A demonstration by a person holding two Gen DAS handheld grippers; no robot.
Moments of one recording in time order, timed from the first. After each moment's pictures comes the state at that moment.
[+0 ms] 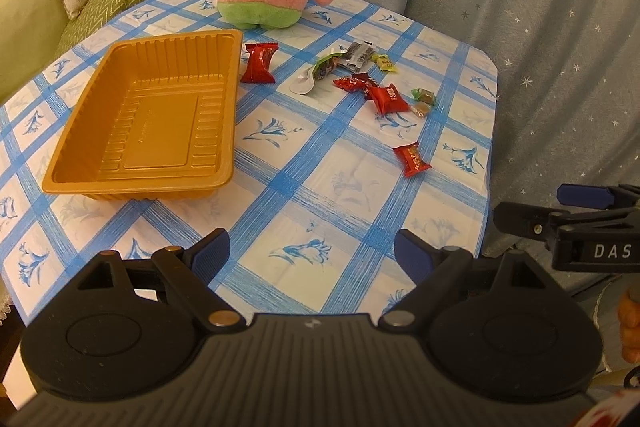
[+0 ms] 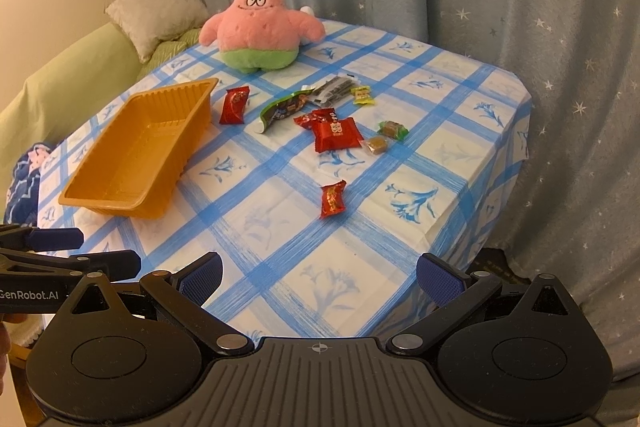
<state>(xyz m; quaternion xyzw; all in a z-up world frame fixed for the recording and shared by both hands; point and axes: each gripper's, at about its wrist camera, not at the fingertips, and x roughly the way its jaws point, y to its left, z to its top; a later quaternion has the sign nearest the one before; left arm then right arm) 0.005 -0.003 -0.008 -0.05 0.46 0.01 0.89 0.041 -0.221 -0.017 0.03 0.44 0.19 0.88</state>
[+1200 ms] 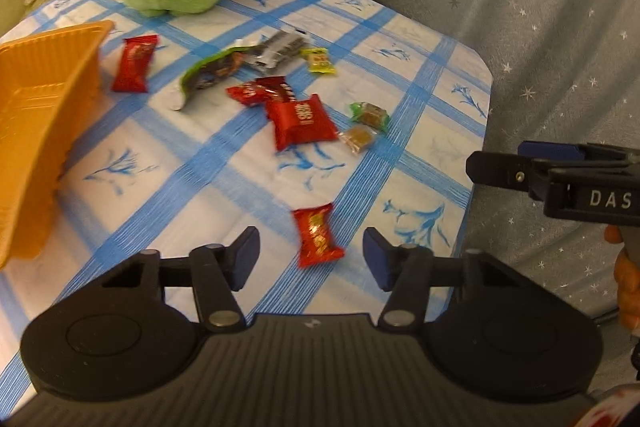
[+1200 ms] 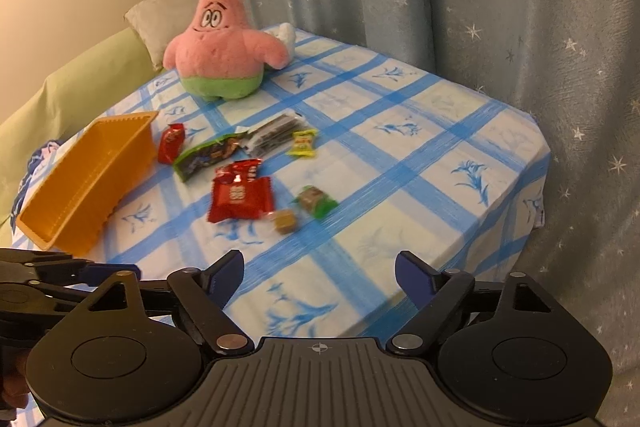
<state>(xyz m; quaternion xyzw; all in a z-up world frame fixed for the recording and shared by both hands) 0.148 -0.110 -0.086 -0.08 0.47 -0.01 0.88 0.200 -0.317 -0.069 0.02 0.41 0.27 0.87</state>
